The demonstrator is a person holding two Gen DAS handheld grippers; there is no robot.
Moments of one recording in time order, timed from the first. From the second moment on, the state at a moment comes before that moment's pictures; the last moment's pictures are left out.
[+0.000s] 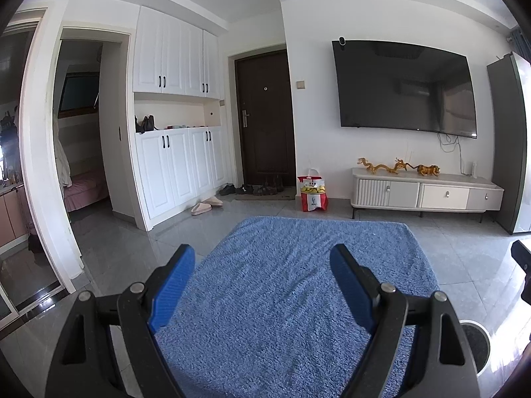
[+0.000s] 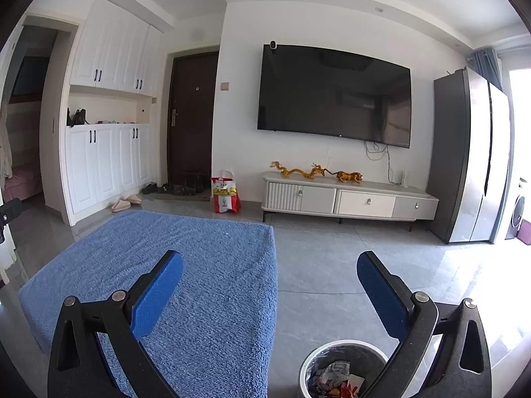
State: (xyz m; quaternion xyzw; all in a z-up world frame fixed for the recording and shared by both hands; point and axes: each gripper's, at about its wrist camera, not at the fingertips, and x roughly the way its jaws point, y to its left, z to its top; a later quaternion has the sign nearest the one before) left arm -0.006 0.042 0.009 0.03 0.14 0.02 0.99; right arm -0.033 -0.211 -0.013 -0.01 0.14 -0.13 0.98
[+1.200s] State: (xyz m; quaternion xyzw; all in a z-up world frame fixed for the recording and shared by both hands) left arm -0.016 0.049 0.013 0.01 0.14 0.02 0.99; right arm -0.044 -0.205 -0.006 -0.02 0.13 -0.13 0.98
